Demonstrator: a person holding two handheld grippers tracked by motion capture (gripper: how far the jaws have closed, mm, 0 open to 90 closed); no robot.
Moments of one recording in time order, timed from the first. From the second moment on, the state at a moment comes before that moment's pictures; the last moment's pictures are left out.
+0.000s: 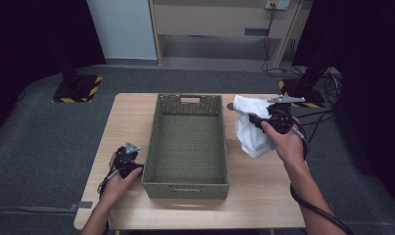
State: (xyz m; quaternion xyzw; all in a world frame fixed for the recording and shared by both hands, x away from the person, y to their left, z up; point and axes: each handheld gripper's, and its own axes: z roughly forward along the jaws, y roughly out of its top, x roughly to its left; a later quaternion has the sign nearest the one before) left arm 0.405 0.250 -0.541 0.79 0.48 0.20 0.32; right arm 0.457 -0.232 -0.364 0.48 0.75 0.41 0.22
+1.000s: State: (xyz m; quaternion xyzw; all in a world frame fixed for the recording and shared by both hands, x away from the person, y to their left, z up) left arm 0.405 0.250 -0.541 0.79 0.48 0.20 0.32; right arm 0.538 -0.255 -0.425 0.54 0.74 0.37 0.19
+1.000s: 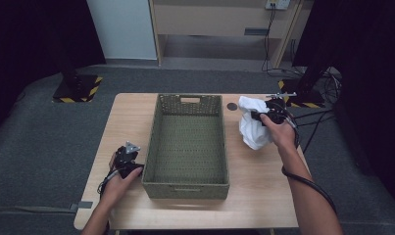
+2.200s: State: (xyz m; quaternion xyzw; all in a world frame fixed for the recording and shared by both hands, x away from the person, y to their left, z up) left arm 0.405 0.250 -0.541 0.79 0.48 0.20 0.32; right arm 0.569 -0.235 -0.486 0.53 0.77 0.30 0.16
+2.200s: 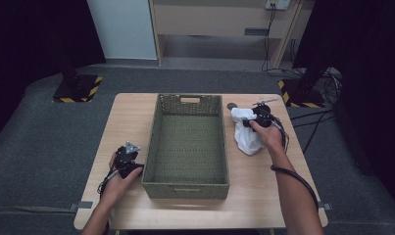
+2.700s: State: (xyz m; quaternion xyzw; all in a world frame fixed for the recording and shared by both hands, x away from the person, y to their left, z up) left arm 0.406 0.250 -0.541 0.79 0.48 0.20 0.32; right arm 0.572 -0.234 -0.494 0.54 0.77 0.29 0.17
